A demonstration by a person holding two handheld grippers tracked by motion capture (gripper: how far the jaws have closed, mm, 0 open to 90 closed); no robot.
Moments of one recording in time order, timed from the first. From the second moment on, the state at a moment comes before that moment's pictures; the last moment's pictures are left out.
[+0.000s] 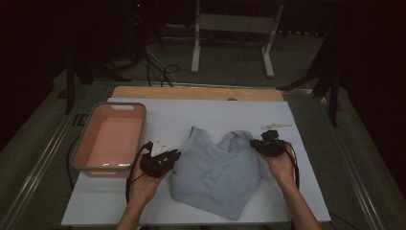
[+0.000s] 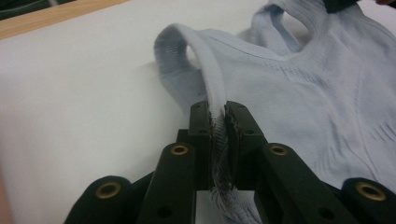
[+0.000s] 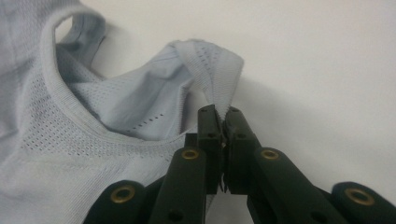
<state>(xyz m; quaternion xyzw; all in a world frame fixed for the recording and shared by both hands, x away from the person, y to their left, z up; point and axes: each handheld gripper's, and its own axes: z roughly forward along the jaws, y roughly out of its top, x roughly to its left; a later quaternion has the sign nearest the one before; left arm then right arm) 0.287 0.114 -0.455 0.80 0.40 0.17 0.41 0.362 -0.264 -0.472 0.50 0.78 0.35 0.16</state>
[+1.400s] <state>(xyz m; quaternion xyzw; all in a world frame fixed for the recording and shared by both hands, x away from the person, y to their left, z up) 0.289 0.069 -0.506 0.86 0.35 0.04 0.37 0.371 -0.294 -0.468 0.51 0.77 0.32 0.21</state>
